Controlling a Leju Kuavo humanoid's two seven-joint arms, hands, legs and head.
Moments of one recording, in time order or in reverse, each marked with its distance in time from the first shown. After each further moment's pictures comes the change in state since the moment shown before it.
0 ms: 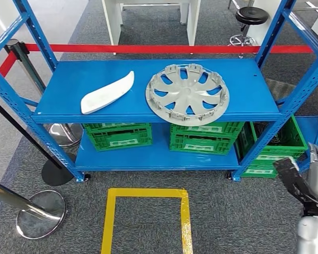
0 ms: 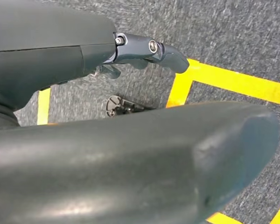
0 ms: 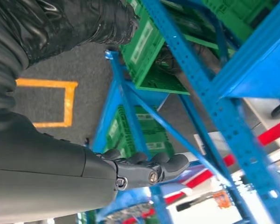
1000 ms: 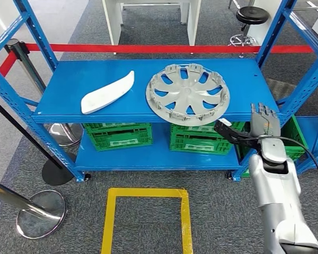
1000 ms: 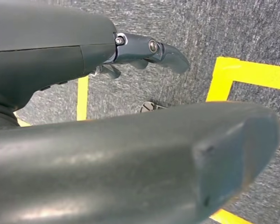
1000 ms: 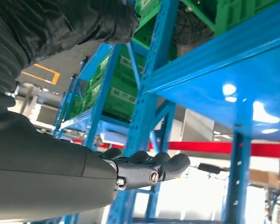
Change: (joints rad) left arm -0.011 0.010 0.001 0.000 -0.101 0.018 0.194; right arm -0.496 -0.056 0.412 0.535 0.595 0.043 0.250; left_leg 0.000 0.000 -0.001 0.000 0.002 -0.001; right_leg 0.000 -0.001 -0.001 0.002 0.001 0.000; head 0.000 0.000
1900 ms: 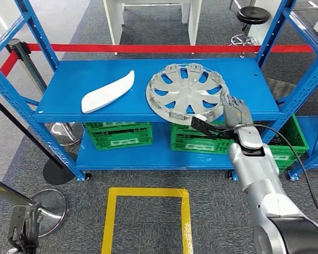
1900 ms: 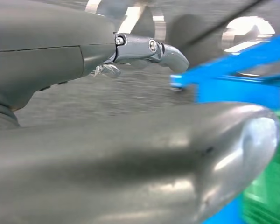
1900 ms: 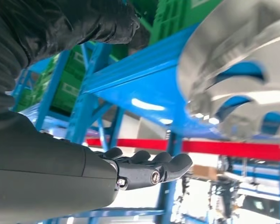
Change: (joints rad) left arm -0.192 0.147 0.034 -0.136 -0.171 -0.128 -0.520; right arm -0.196 0.077 0.073 0.363 0.009 -0.148 -0.080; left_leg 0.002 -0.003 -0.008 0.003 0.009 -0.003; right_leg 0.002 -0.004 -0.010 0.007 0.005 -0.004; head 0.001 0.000
